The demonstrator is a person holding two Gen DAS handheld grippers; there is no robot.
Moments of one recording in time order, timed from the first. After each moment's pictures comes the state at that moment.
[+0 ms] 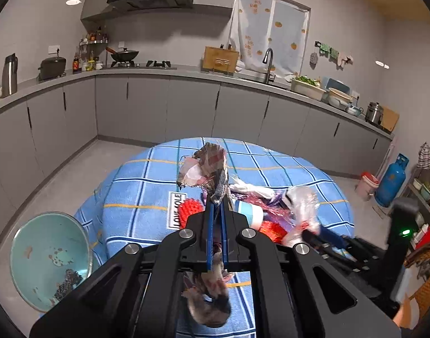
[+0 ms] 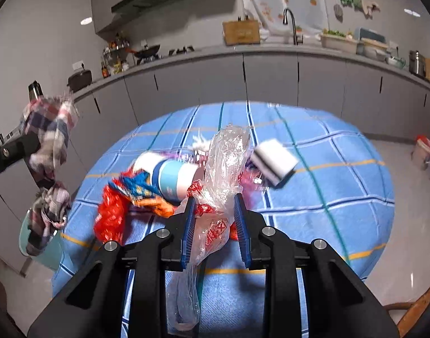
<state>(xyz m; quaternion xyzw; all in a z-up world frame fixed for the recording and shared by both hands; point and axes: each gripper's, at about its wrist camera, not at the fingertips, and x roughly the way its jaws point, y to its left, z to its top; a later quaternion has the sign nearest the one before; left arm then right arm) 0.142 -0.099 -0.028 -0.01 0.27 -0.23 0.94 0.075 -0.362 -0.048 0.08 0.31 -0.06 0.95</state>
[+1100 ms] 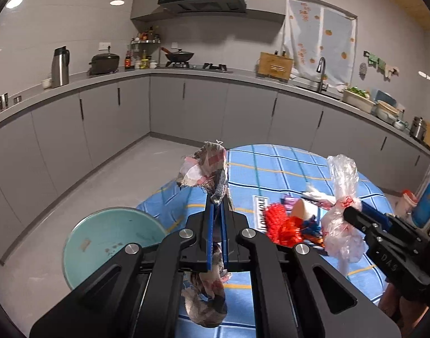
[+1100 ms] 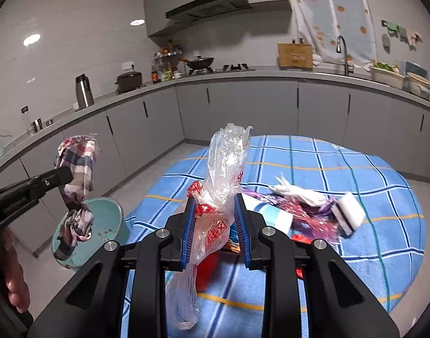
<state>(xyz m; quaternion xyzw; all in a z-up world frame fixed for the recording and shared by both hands) 0.150 -0.010 -0.024 -0.02 0.27 -0.10 0.96 0.114 -0.275 -0.006 0.04 0.27 0.06 0.96</state>
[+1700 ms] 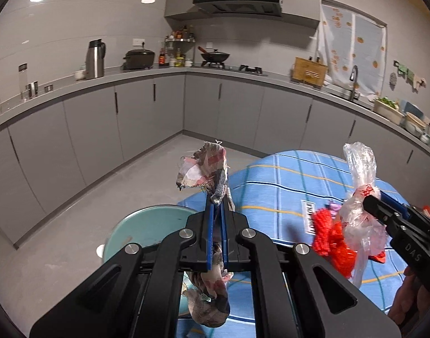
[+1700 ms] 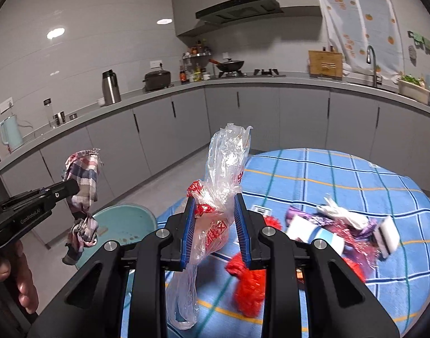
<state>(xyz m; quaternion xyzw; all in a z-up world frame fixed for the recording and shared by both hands) 0.154 0.056 -0.027 -0.04 0.27 -0.01 0.96 0.144 -0.218 0.006 0.02 0.26 0.13 0.96</state>
